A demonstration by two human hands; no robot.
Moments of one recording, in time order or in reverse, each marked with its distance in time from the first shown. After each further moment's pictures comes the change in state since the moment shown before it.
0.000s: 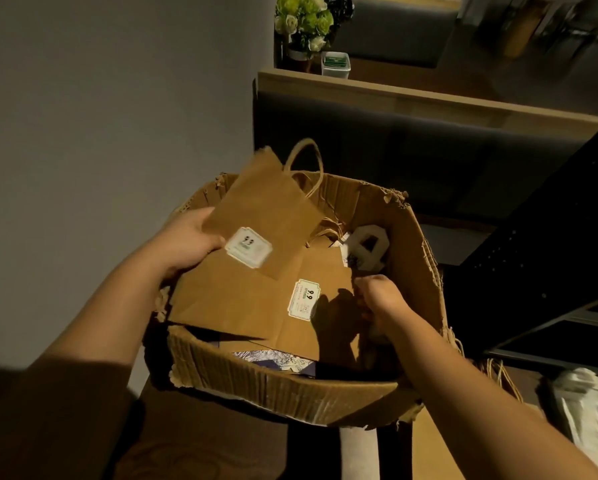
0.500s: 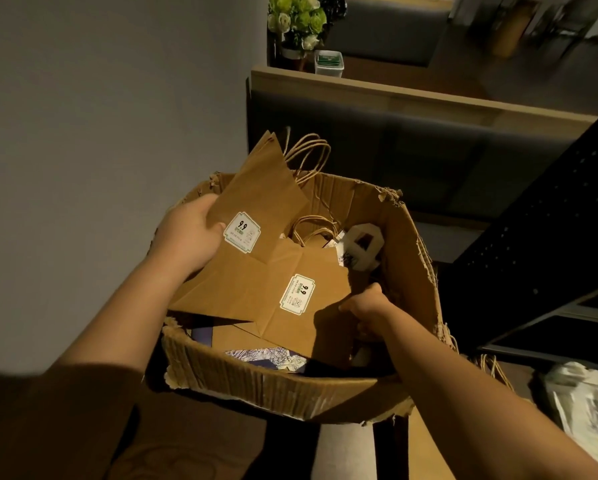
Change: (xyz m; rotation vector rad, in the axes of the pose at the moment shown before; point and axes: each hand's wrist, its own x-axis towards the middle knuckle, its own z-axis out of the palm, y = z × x) left_hand -0.003 0.008 0.013 0.316 0.300 0.164; right_hand 0.005 0.007 0.004 -0.308 0.012 0.123
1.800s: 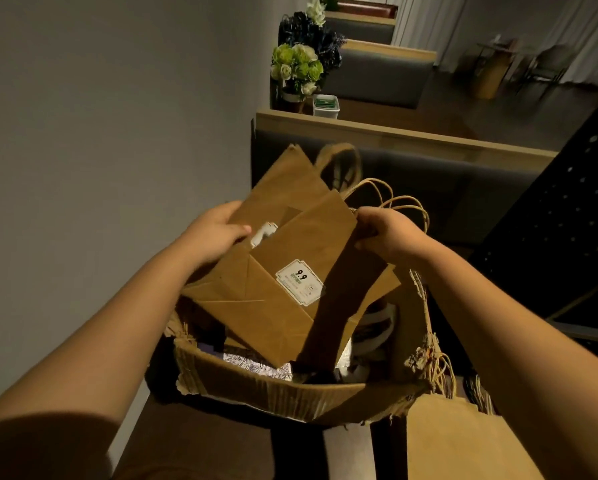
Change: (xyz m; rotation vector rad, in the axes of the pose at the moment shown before) left_hand 0.011 0.032 -0.021 -0.303 -0.234 -0.031; right_hand -0.091 -0.098 -0.094 -0.483 0.137 -0.908
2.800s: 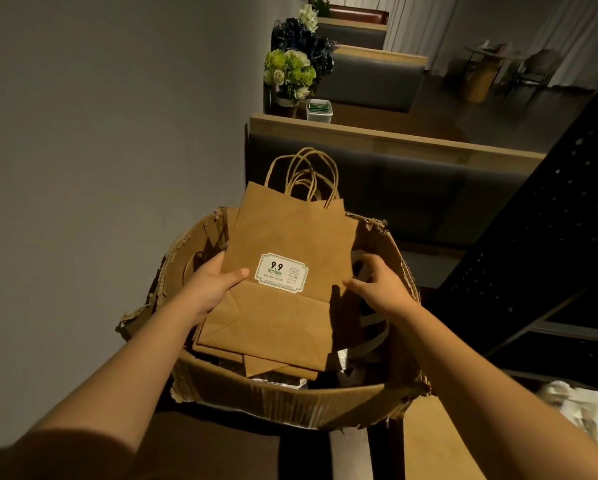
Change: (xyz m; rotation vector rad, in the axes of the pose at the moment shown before) left_hand -0.008 -0.072 0.043 -0.435 -0.046 -0.144; right_hand -0.025 0.051 0.073 0.257 0.108 0.292
